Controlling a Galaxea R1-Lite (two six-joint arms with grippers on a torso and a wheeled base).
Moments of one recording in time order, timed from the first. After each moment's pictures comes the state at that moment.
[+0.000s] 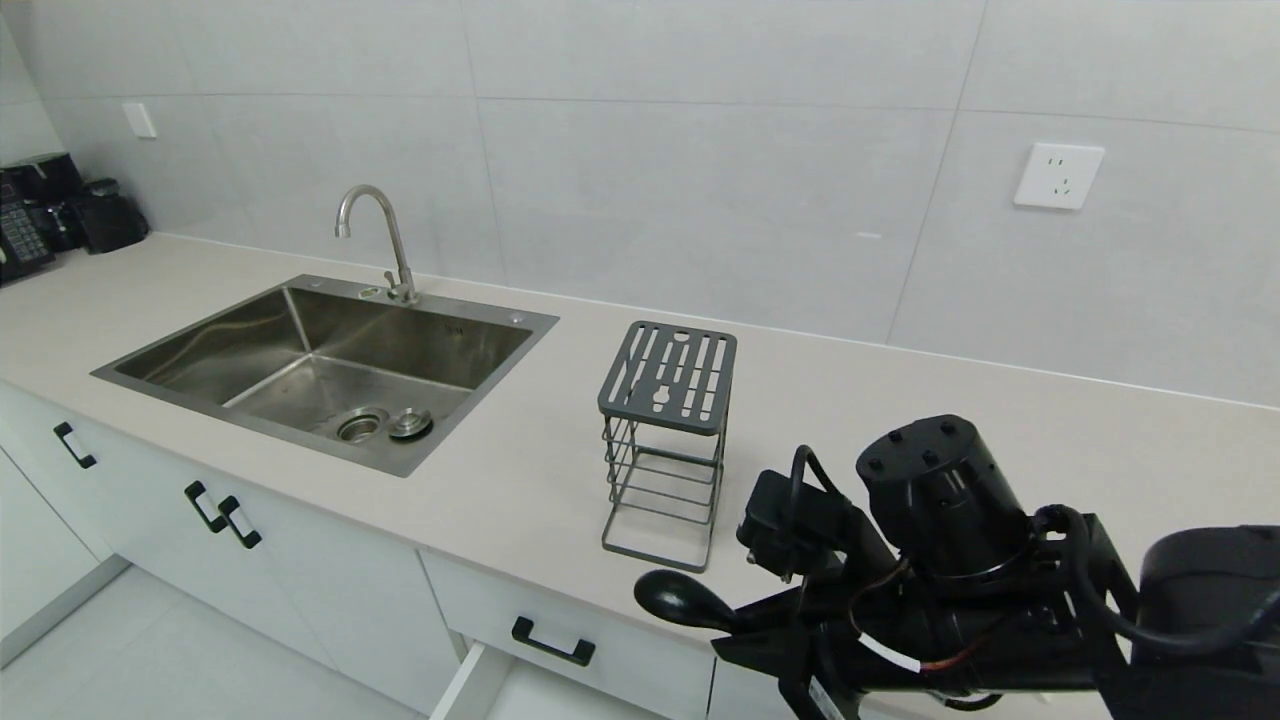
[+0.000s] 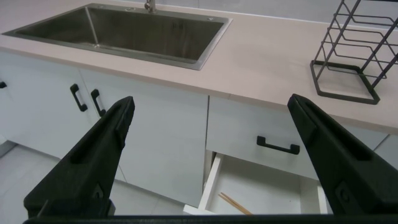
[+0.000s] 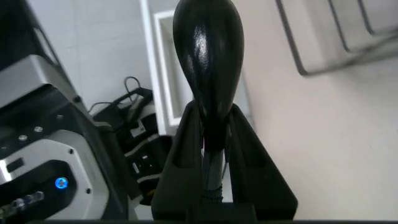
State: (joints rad) left arm 0.00 0.00 0.00 0.00 -0.02 -0.01; right arm 0.83 1.76 -0.70 -0.31 0.25 -0.13
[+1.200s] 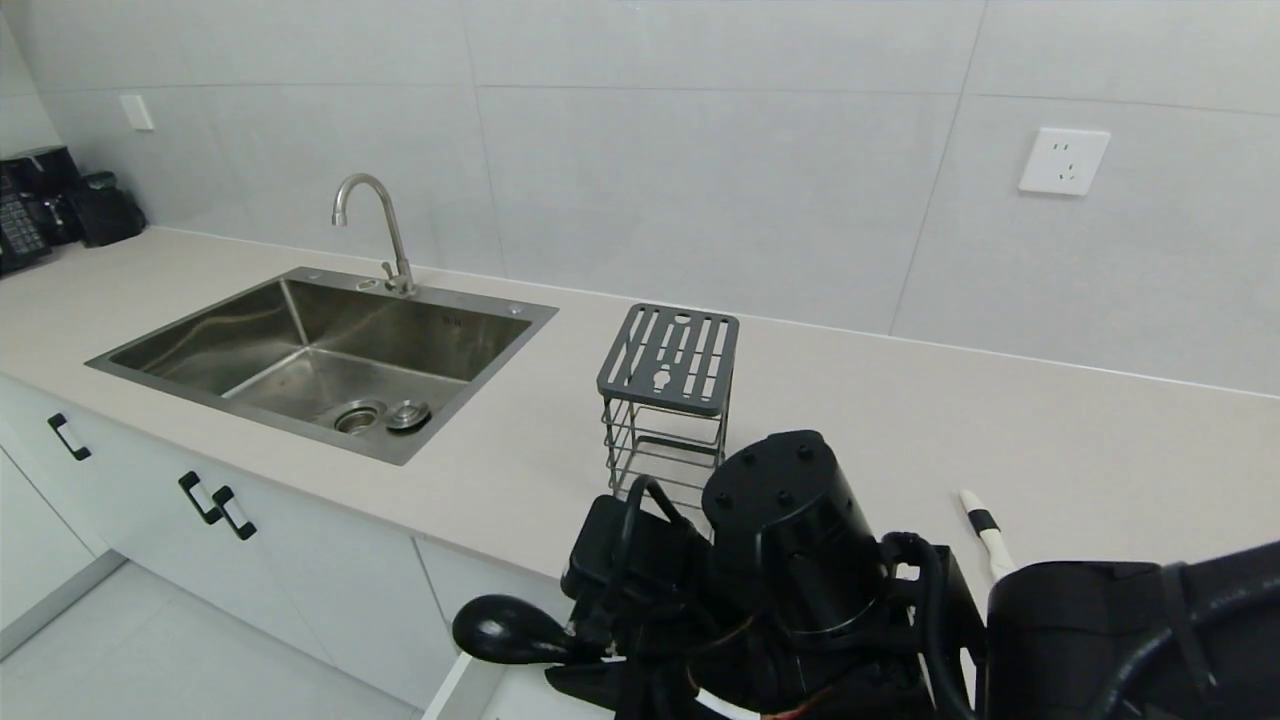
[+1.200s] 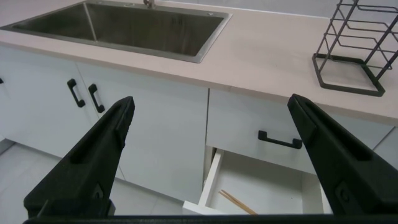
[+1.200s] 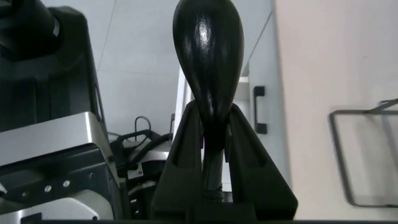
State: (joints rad) left arm 0.00 0.00 0.00 0.00 -0.02 -0.01; right arm 1.06 1.90 -0.90 -0.42 0.22 -0.14
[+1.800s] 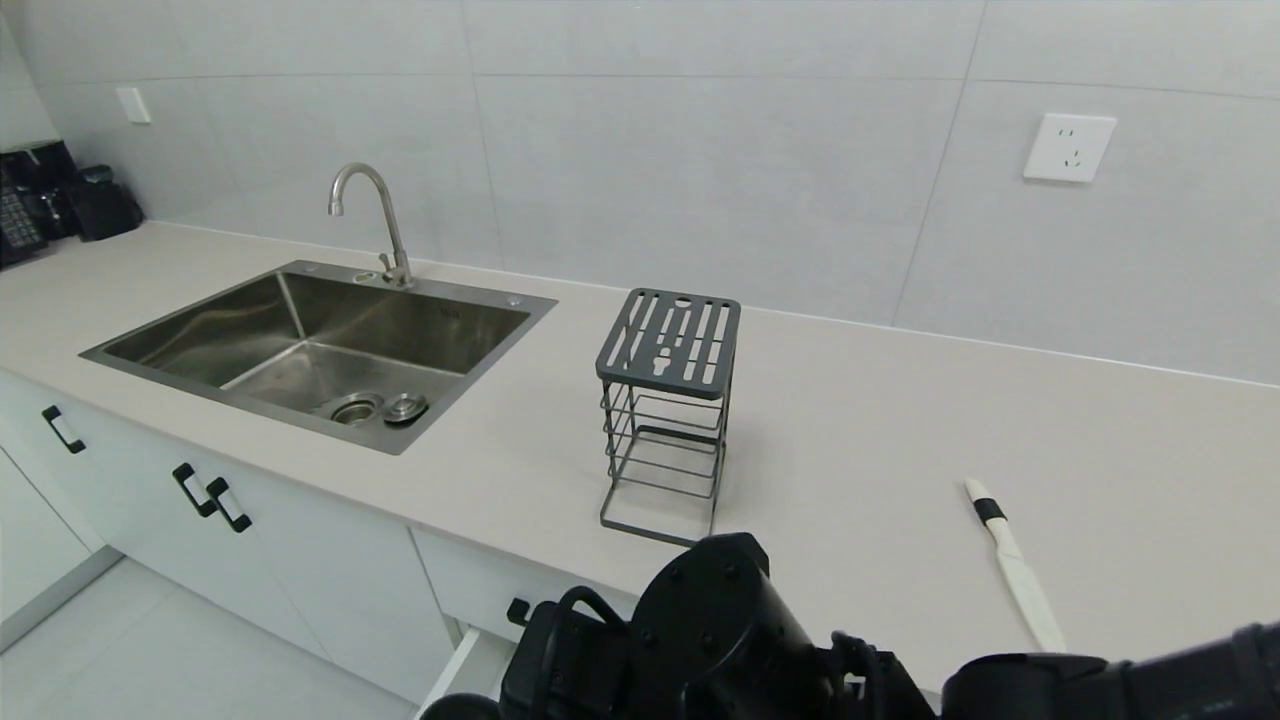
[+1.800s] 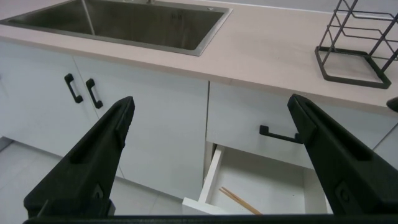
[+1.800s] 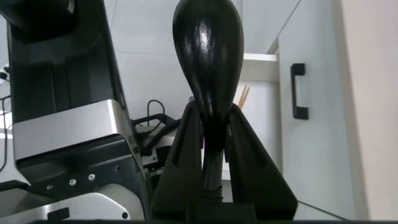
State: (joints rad) left arm 0.00 0.00 0.00 0.00 -0.02 -0.01; right arm 1.17 1.97 -0.88 -0.42 0.14 -0.07
